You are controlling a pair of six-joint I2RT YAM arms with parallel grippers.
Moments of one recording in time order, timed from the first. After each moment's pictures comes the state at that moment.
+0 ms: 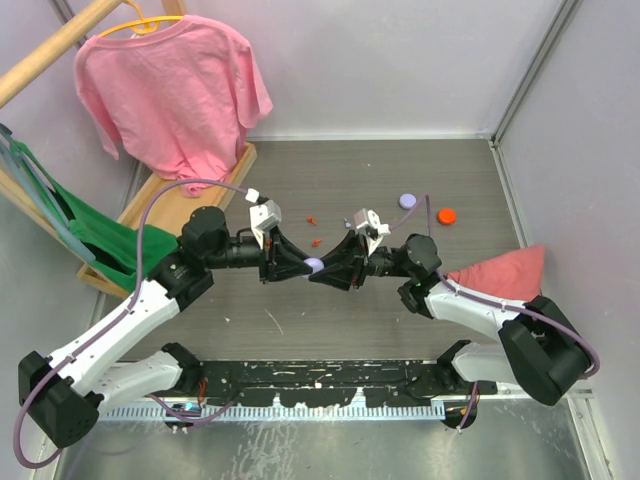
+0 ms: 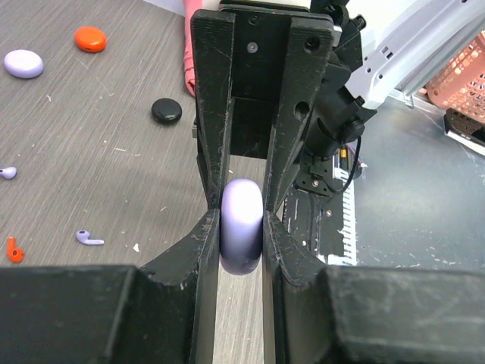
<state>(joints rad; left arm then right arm) -0.64 0.98 0.82 -0.02 0.78 -0.16 0.65 1.23 0.47 1.09 -0.91 0.46</state>
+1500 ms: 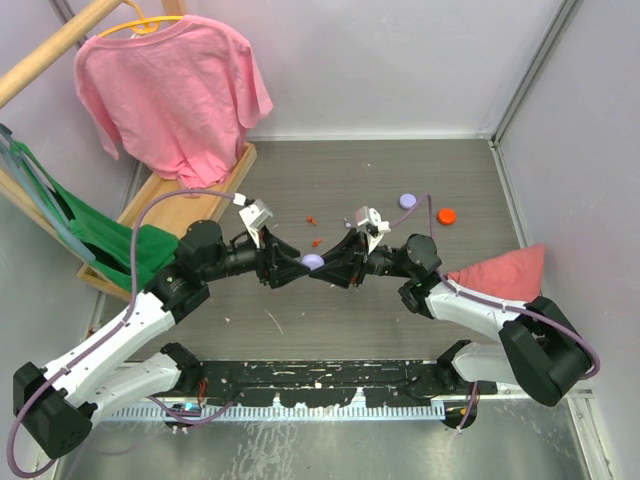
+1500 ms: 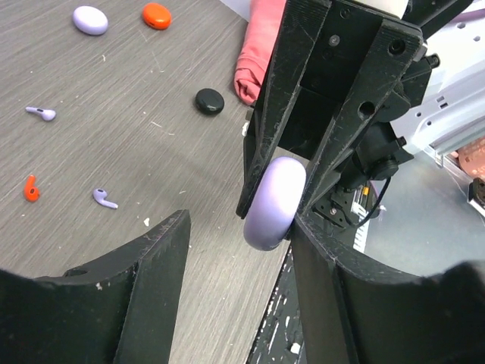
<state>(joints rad) -0.65 0.90 0.73 0.01 0.54 -0.32 0.64 1.23 0.46 1.08 -0.88 0.48</state>
